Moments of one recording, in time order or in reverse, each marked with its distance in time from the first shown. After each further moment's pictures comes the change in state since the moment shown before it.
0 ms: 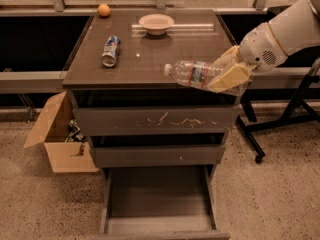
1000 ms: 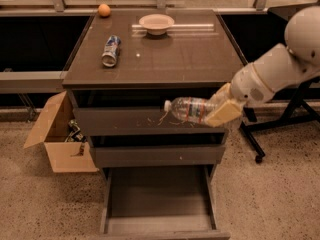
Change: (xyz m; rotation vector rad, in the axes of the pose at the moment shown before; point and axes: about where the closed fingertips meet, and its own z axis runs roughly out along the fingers) arm 0.062 0.036 0.056 -0.071 0.090 0.109
